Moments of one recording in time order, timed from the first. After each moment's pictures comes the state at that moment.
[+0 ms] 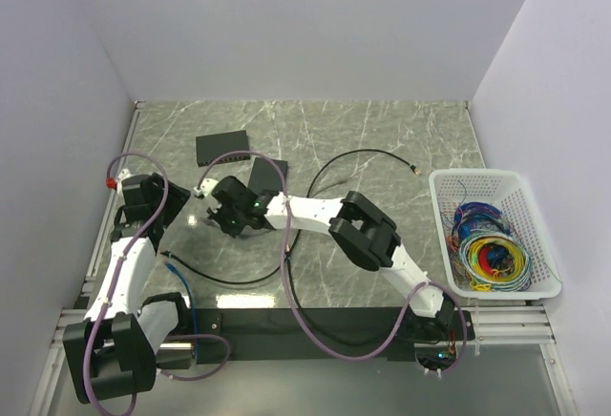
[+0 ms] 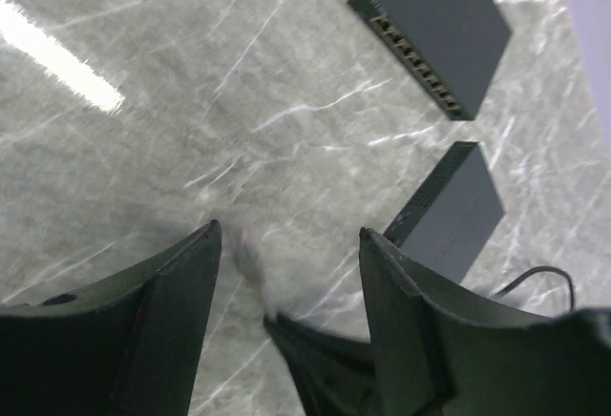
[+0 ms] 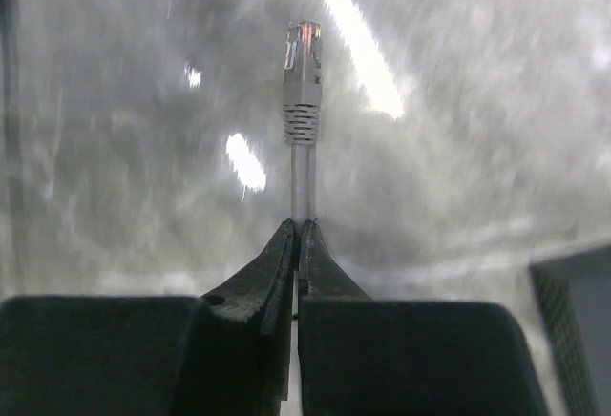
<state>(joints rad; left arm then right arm) 0.18 0.96 0.55 -0.24 0.02 -0.80 1.08 2.35 1.81 -0.26 -0.08 0.04</state>
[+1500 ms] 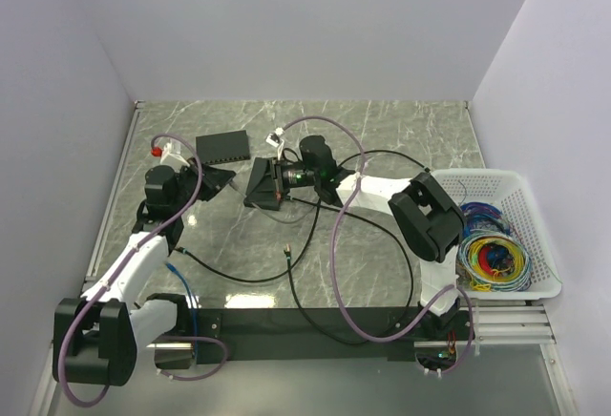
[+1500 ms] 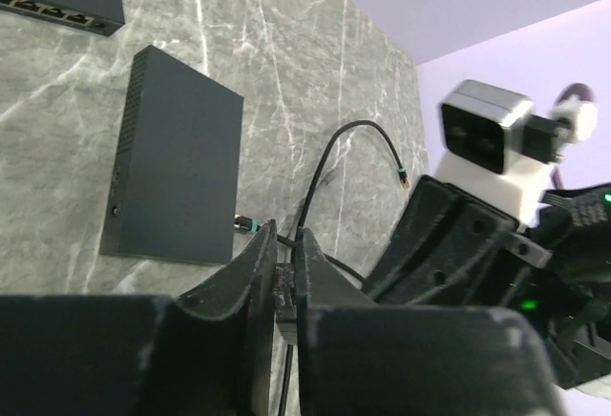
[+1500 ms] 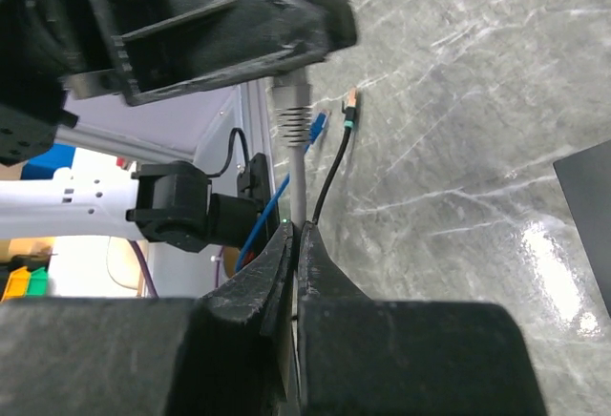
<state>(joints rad) -0.07 1.04 0.51 0.28 0.40 -0.86 0.72 1.95 1.22 0.47 -0.82 0.72</state>
